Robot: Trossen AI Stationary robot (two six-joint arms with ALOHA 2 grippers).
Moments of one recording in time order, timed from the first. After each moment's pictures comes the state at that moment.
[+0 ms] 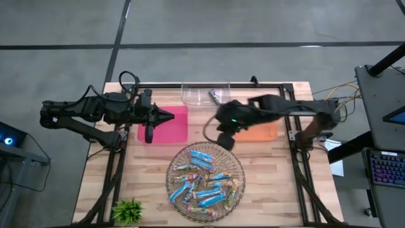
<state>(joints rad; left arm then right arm) -0.13 0.98 1.29 -0.56 -0.25 -0.23 0.10 1.67 1.88 -1.14 0.14 0.46</state>
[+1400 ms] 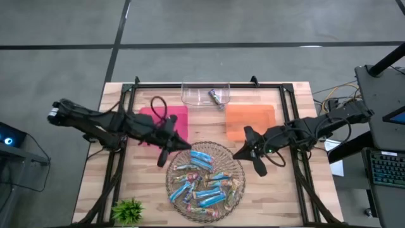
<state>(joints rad) -0.26 1.16 1.17 -0.29 -0.04 -0.32 0.35 1.15 1.02 -0.34 0.06 0.46</state>
